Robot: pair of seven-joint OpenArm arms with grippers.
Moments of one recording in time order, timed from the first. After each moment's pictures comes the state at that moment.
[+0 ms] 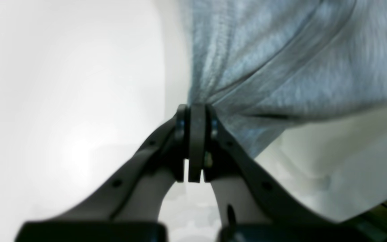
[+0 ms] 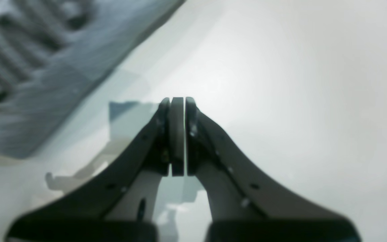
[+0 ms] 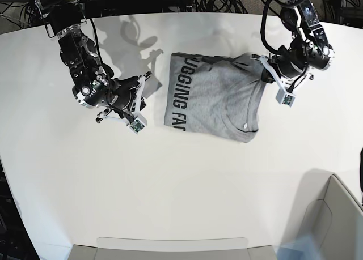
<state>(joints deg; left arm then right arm) 9.4 -2.9 -25.1 108.5 -23.5 -35.2 78.5 6.8 20.9 -22.4 98.3 21.8 18.0 -62.3</state>
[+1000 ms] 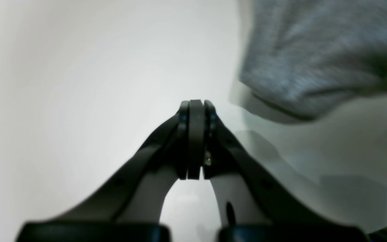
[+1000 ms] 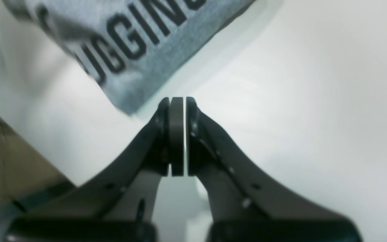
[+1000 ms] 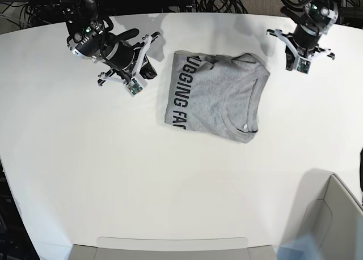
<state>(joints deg) 32.7 -4.9 -29.6 114.5 -0.5 -35.5 31.5 -17.6 17.0 -11.6 120.0 22.0 17.9 -55.9</state>
